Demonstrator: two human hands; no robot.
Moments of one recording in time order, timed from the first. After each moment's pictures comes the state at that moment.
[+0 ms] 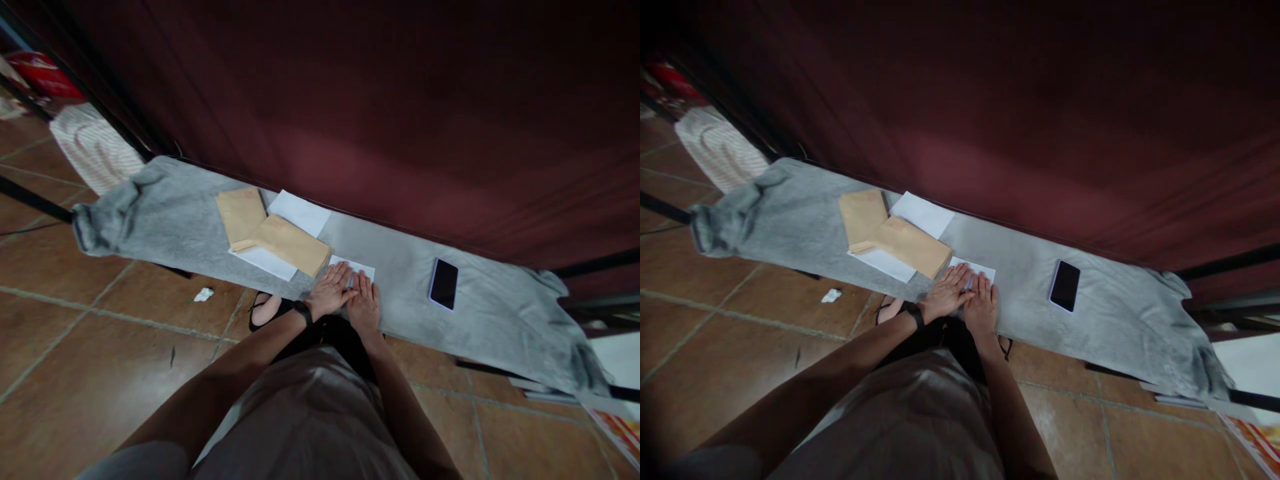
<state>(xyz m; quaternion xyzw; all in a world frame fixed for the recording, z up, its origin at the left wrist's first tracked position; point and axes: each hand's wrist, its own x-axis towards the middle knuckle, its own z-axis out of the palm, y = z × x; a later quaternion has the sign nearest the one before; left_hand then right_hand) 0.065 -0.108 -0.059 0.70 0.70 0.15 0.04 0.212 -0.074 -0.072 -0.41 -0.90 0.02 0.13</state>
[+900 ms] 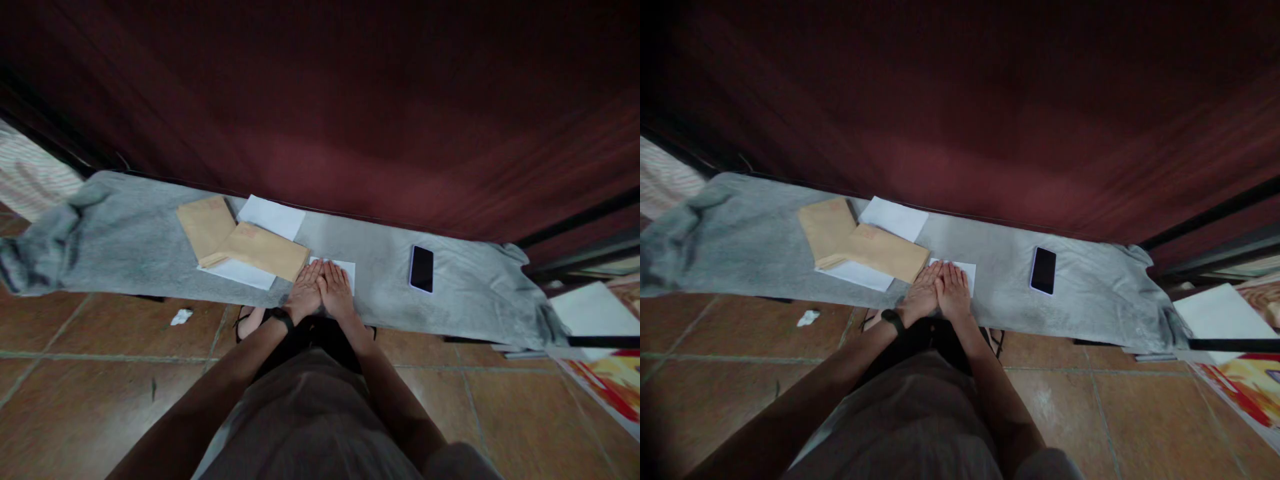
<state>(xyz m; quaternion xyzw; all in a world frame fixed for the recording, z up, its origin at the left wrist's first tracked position) 0.055 -0.104 -0.070 0.69 0.72 0.11 0.05 0.171 -0.055 -0.054 -0.41 -0.90 0.13 0.11</state>
